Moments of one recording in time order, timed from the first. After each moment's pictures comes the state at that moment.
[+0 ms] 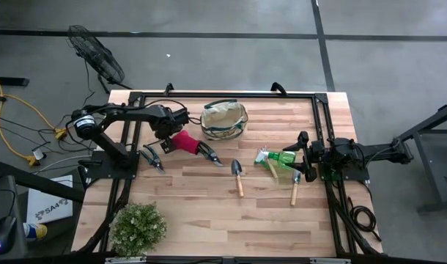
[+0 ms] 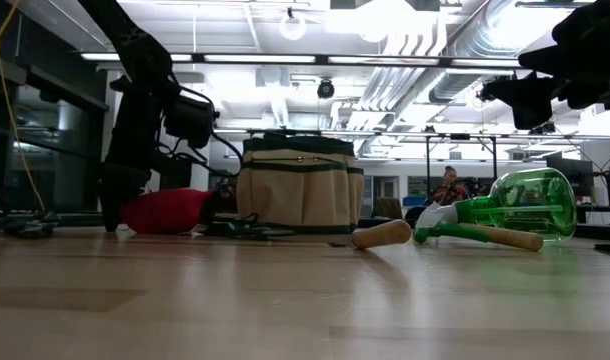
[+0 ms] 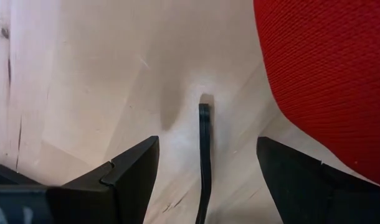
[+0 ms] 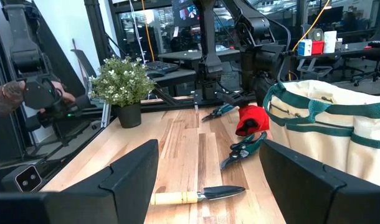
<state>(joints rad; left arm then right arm) 0.54 1.59 0.78 -0.86 -0.19 0.02 0.10 0.02 0.01 0.04 0.05 0.13</state>
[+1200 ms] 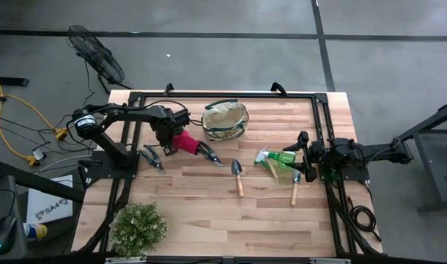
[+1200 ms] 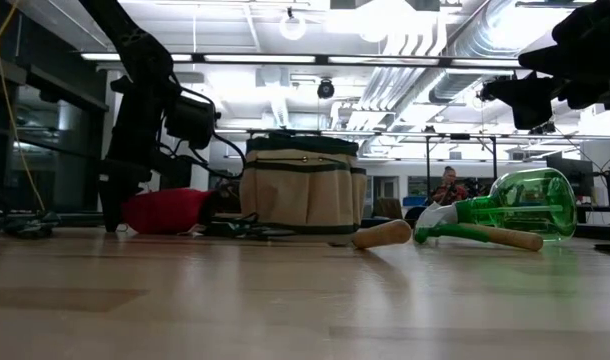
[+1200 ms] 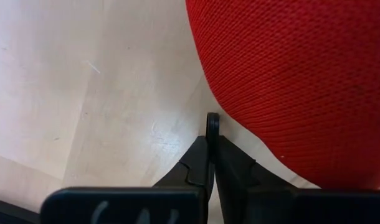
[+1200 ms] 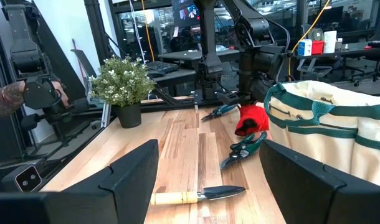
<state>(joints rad) 0.54 1.59 0.77 -0.86 -0.12 0.05 0.10 0.02 0.01 0.04 0.05 0.13</state>
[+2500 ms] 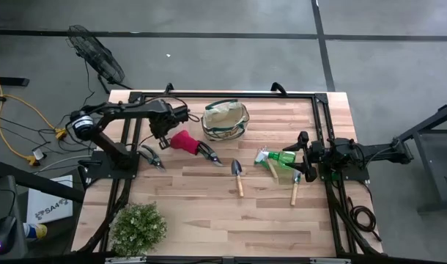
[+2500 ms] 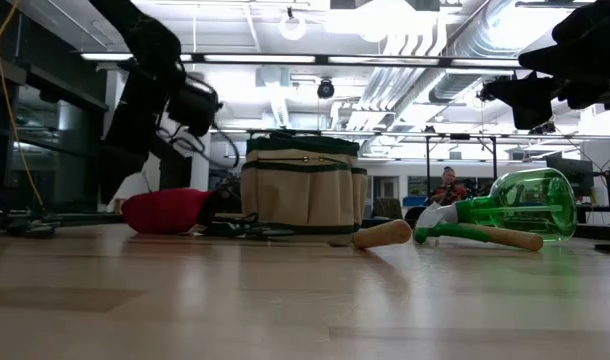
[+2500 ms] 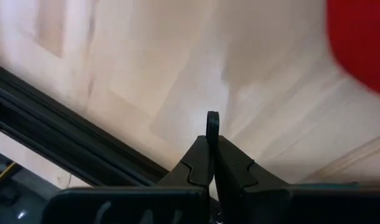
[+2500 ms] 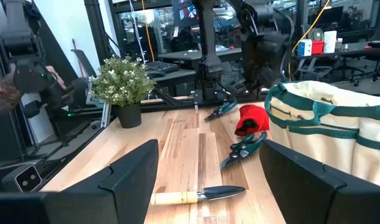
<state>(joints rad) 0.54 1.52 0.91 -1.10 -0.31 -0.03 0.10 0.02 0.01 0.04 0.05 0.13</state>
